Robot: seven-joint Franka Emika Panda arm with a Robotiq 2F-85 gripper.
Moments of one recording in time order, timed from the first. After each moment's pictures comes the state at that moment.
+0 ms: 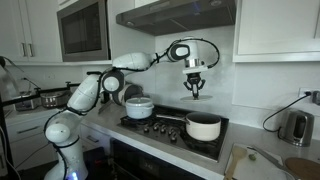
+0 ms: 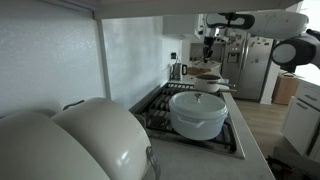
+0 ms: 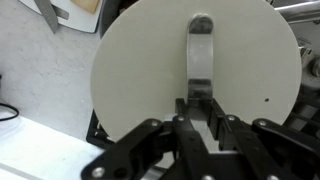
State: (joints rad) arm -0.28 0.63 -0.15 -0.71 0.06 1.52 -1.17
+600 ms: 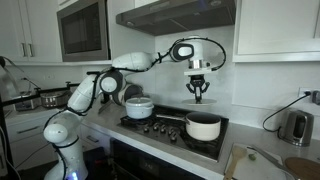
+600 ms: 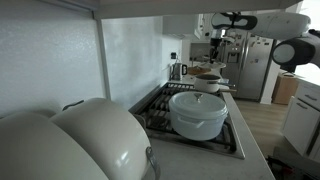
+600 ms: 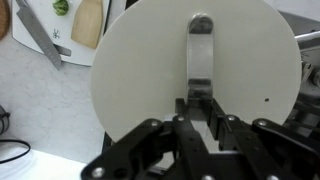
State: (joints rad) arm -0.36 0.63 -0.16 -0.72 0.09 1.49 -1.15
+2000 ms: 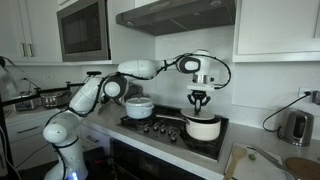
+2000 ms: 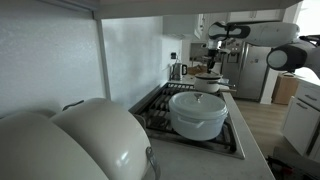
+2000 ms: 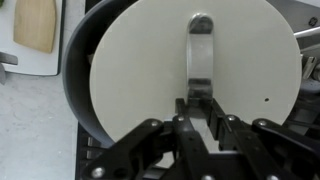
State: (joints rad) arm -0.38 0.72 -0.15 -0.76 0.19 1.49 -1.13
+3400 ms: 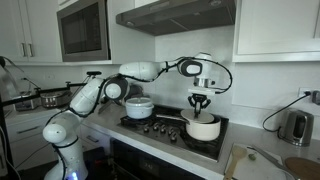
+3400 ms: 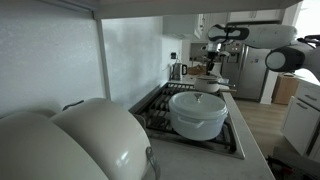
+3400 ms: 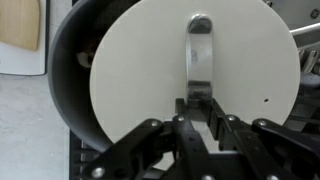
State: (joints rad) arm -0.40 0.74 -0.14 -0.75 0.23 1.49 -1.13
